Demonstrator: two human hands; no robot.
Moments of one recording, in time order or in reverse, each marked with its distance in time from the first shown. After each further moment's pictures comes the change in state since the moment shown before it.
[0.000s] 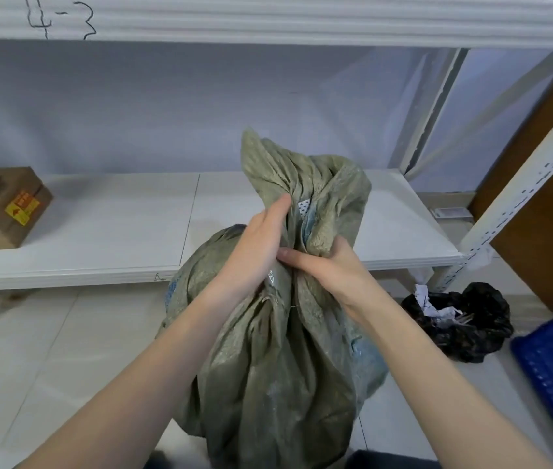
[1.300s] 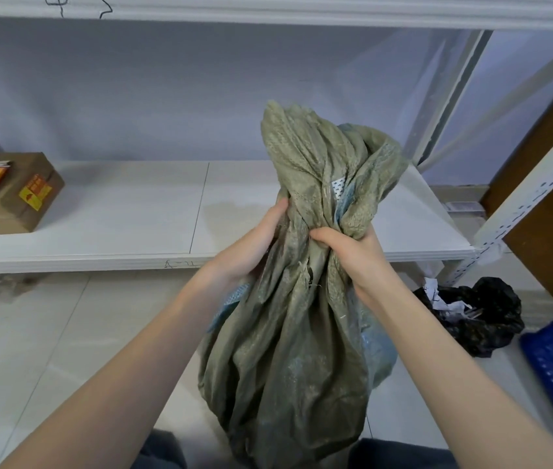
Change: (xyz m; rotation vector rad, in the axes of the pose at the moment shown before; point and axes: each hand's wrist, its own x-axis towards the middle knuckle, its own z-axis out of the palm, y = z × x) left_hand 0.002 -0.018 -0.028 0.050 -0.266 -0.224; right_hand 0.012 0.012 -0.001 0.045 0.226 0.054
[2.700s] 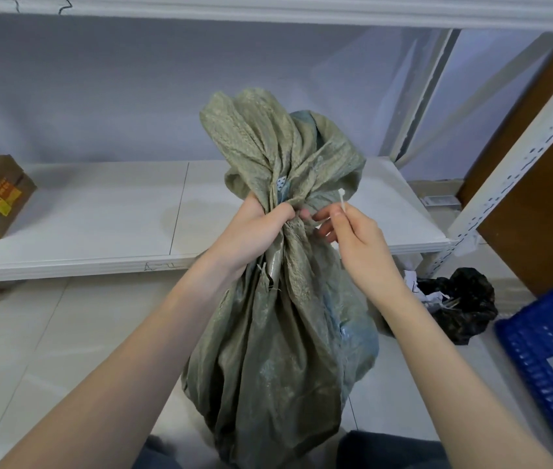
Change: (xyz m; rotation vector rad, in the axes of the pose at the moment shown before) left_hand 0.011 0.015 0.024 0.025 0.135 0.352; right_hand -0.007 -0.005 -0.034 -0.473 0.015 -0.329
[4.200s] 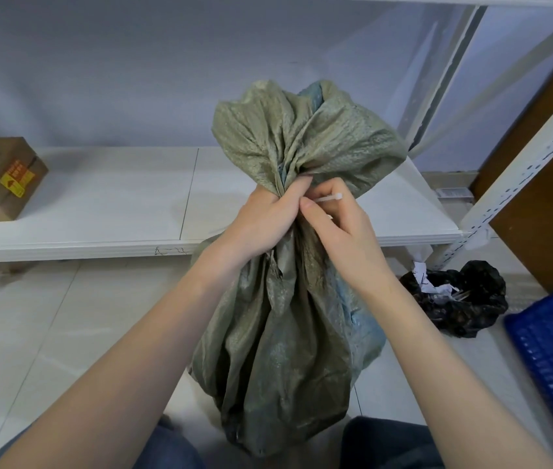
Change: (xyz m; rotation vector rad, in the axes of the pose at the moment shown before) left_hand -0.001 -0.002 -0.002 0.266 0.051 0.013; right_hand -0.016 -0.031 0.023 0.180 -0.105 -0.128
